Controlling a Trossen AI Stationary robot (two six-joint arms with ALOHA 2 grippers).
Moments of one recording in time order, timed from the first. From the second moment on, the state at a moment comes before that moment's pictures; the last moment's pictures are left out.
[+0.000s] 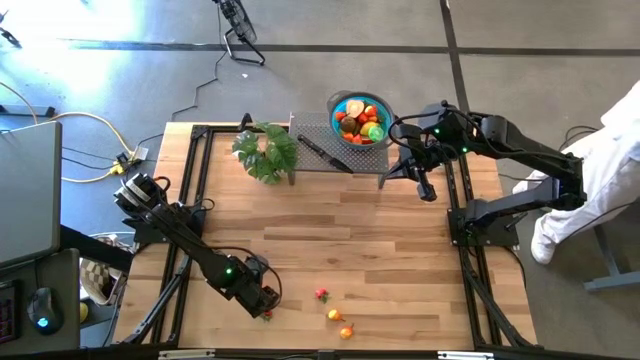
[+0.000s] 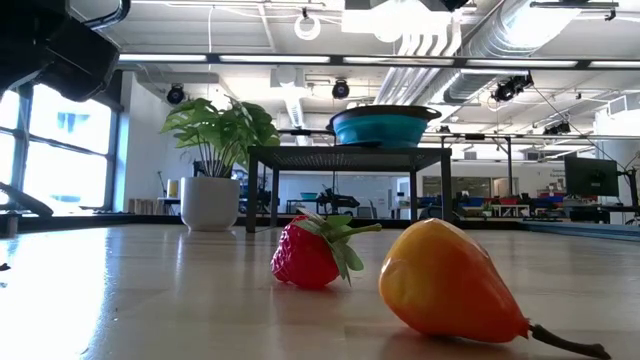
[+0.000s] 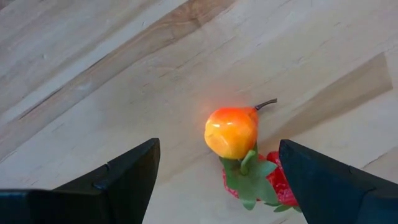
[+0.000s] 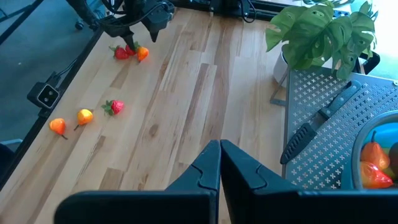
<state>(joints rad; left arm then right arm) -0.69 1.67 1.06 -0.70 -0.09 -1.71 -0.29 1.19 1.46 -1.01 -0.37 -0.34</state>
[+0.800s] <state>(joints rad) -0.69 1.75 1.07 -0.63 -0.11 -1.74 -0.29 1.19 1.46 -1.01 -0.37 -0.34</state>
